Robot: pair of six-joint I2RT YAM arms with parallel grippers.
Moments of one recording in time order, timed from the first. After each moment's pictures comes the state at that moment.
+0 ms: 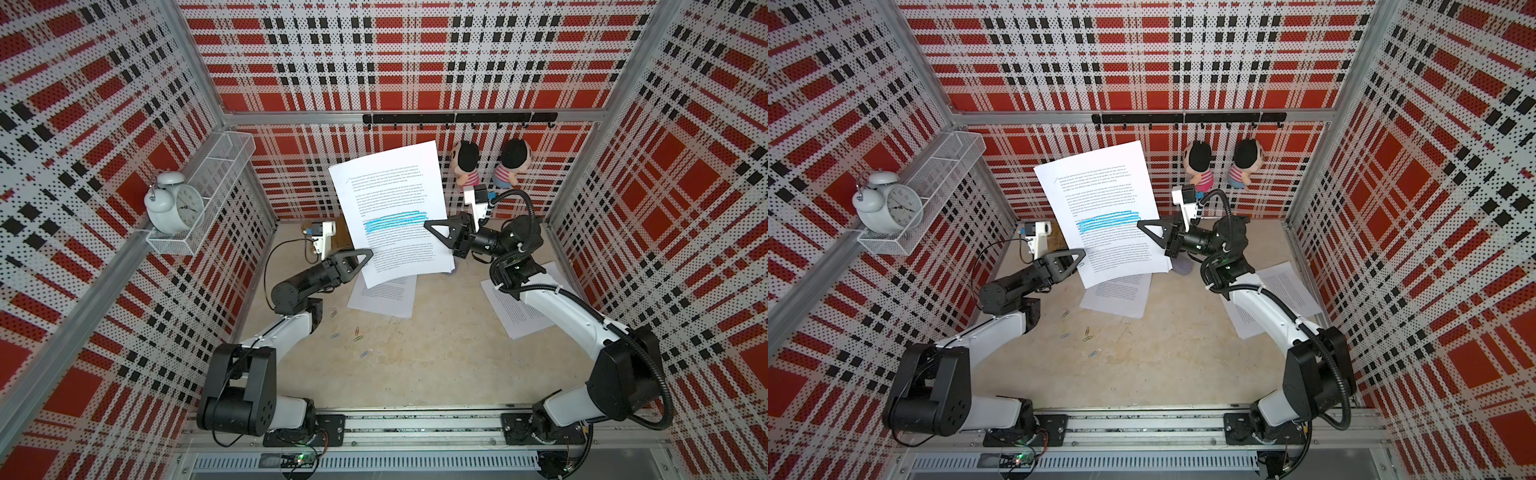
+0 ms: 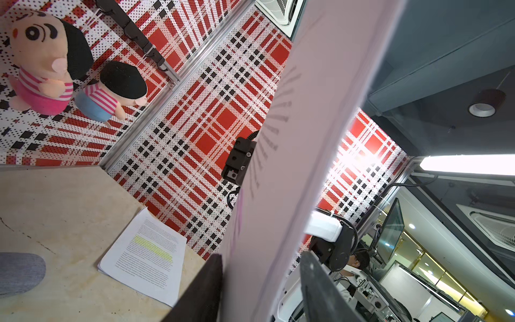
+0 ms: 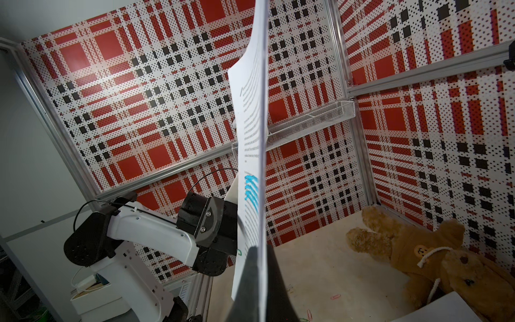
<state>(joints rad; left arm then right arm) -0.11 1.39 0.68 1.57 1.04 -1.52 0.43 1.49 1.20 0.70 -0.91 0.64</state>
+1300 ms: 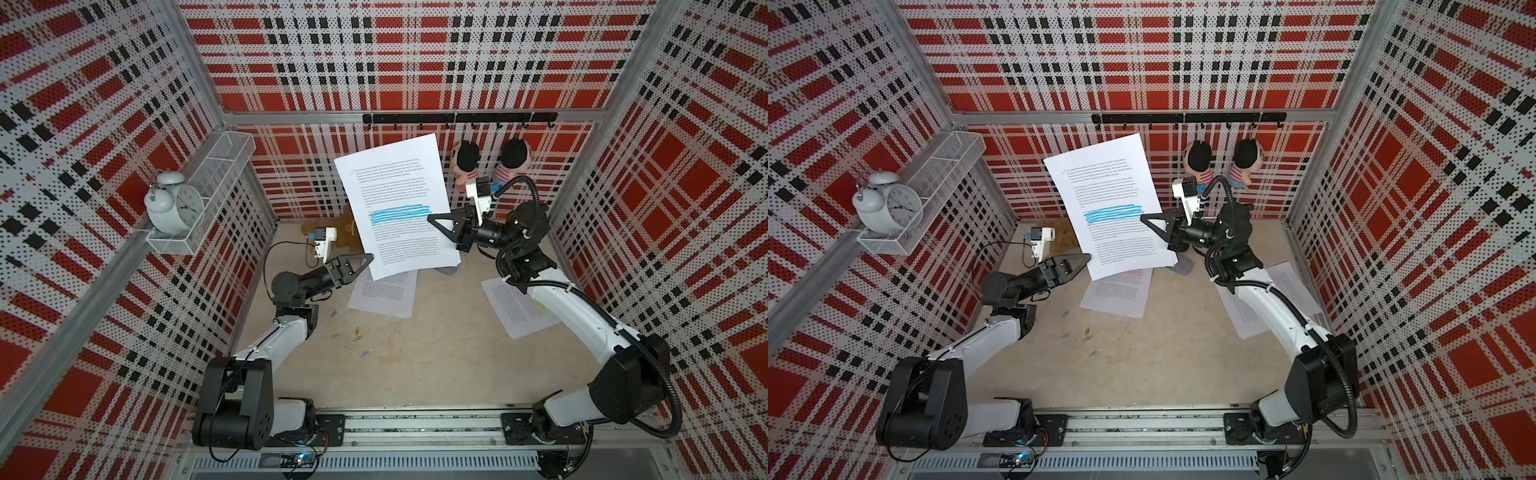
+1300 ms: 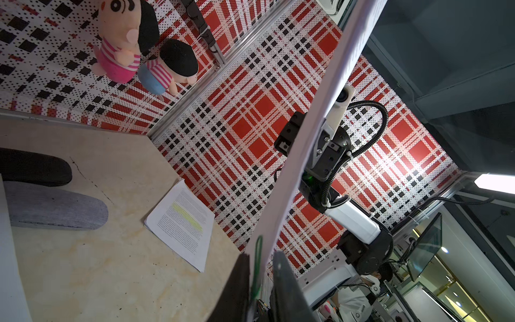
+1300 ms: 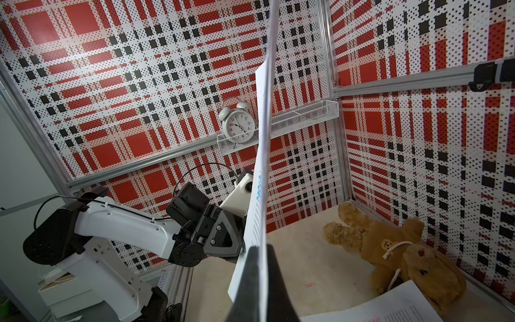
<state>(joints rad) -0.06 1.32 0.63 1.21 1.08 -1.30 0.40 1.47 1.30 0.47 -0.91 0.46</state>
